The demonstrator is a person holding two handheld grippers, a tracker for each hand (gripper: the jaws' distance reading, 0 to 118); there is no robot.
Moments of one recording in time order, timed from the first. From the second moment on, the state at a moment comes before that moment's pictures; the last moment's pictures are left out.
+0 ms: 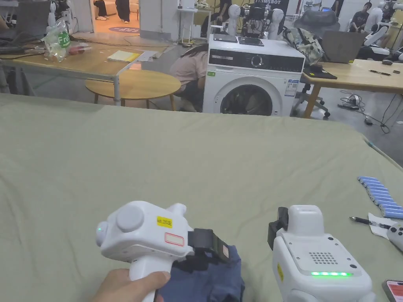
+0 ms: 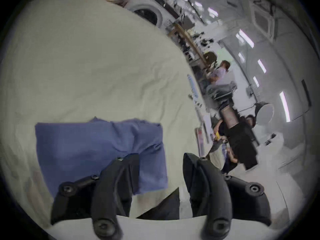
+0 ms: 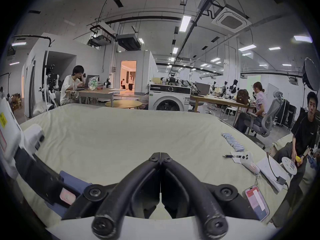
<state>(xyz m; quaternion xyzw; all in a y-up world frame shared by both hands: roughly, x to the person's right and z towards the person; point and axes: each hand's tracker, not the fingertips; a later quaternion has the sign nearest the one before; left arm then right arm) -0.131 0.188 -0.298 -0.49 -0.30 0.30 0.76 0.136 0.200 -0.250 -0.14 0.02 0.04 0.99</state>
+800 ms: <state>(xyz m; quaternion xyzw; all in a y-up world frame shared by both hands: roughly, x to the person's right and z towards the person) -0.142 0.172 -0.285 -0.39 -0.26 0.20 0.86 0.124 0.197 -0.260 -0.14 0.03 0.03 0.99</state>
